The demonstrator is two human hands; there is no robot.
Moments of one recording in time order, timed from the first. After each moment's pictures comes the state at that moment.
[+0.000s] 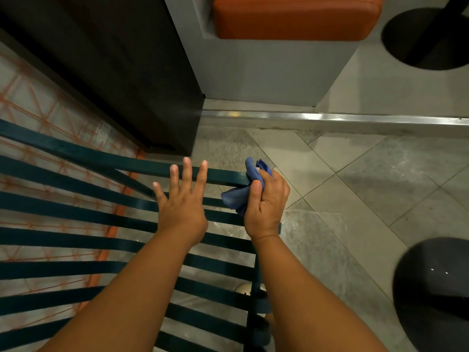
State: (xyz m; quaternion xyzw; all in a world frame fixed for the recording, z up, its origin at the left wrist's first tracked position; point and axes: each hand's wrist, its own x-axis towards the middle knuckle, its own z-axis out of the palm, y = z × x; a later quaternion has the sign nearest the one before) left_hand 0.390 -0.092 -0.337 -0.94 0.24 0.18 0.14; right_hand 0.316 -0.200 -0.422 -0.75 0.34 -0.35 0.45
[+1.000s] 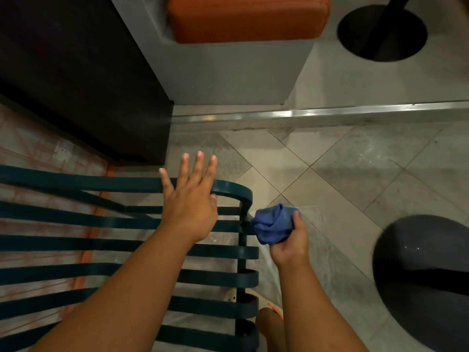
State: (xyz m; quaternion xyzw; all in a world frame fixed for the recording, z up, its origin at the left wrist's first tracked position) left_hand 0.377 -0.148 -0.336 -0.91 0.39 0.15 0.07; right_hand 0.225 -0.244 -0.469 -0.01 0.54 -0.24 0.80
